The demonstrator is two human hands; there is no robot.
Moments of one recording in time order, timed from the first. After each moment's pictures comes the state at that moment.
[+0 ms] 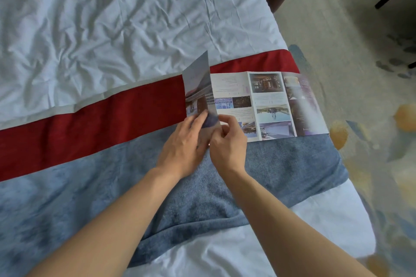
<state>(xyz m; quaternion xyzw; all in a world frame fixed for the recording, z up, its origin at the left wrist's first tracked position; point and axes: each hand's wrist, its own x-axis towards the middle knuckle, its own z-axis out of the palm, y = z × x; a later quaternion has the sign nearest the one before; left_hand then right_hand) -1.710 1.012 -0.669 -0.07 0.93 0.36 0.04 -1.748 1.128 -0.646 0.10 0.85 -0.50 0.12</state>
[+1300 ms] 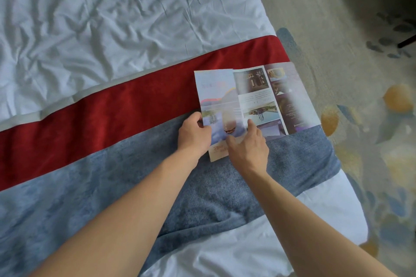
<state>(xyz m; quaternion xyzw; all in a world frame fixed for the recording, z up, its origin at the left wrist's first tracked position) -1.776 1.070 -0.684 -0.36 0.73 0.57 0.13 -1.778 1.207 -0.692 0.12 0.95 -0.22 0.17</state>
